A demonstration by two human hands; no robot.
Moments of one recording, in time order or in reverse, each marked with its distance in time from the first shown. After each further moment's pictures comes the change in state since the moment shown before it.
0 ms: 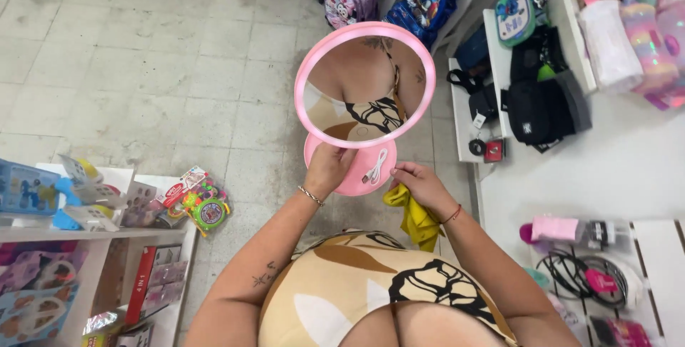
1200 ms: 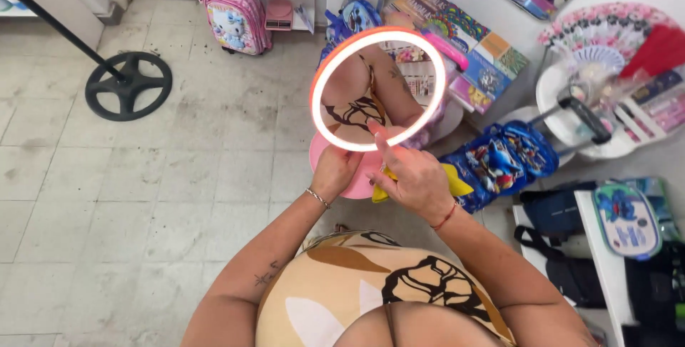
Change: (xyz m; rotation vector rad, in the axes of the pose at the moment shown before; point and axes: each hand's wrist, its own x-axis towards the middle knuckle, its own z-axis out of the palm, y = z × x) left_hand 0.748 -0.317 -0.129 0.033 -0.035 0.153; right_hand 0.715 -0.391 0.042 -1.059 0.524 -1.166
